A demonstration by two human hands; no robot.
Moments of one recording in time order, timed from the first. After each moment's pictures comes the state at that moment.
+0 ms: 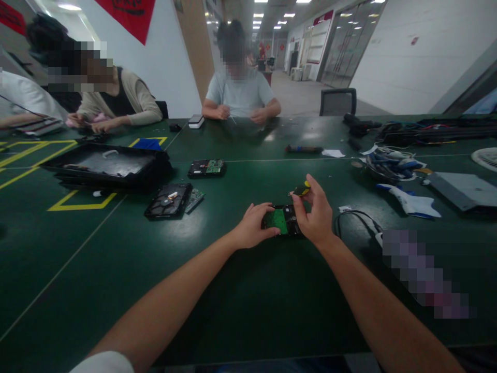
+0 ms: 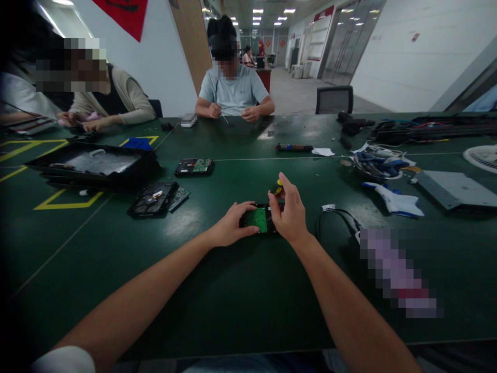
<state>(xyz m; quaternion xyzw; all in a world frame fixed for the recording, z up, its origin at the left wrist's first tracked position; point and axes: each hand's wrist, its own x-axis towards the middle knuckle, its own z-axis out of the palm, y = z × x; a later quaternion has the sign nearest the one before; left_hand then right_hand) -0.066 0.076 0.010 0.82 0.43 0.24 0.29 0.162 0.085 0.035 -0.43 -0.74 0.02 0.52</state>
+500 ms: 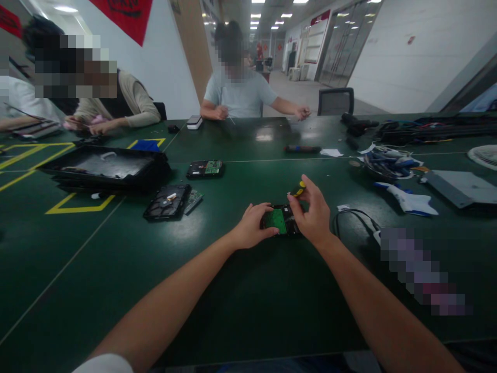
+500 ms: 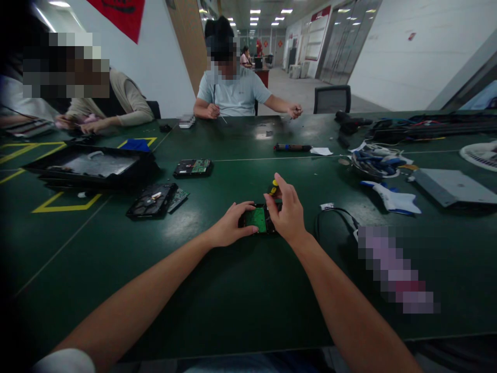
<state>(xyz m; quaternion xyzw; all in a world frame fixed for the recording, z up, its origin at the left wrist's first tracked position) -0.065 0.076 0.011 0.82 0.44 0.23 0.29 0.161 0.089 0.032 -0.42 -0.74 -0.03 0.53</state>
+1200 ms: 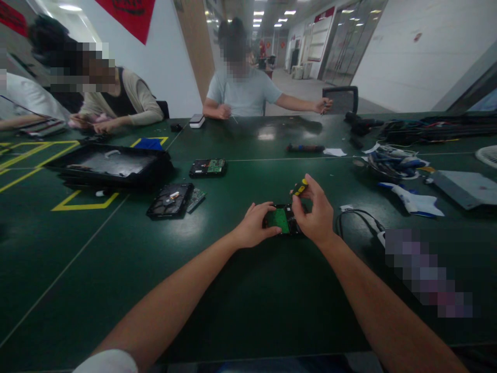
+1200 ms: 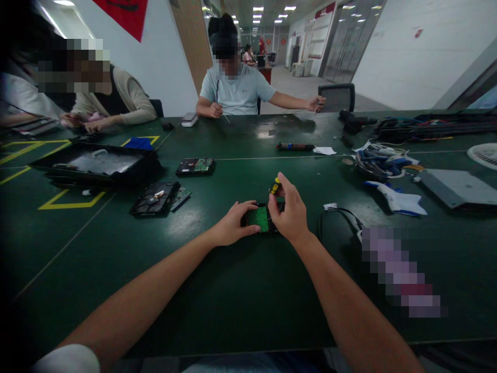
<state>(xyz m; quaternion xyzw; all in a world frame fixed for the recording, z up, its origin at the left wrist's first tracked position) -0.064 0.077 0.009 0.82 0.44 0.24 0.29 0.159 0.088 0.035 -0.41 -0.74 -0.05 0.53</state>
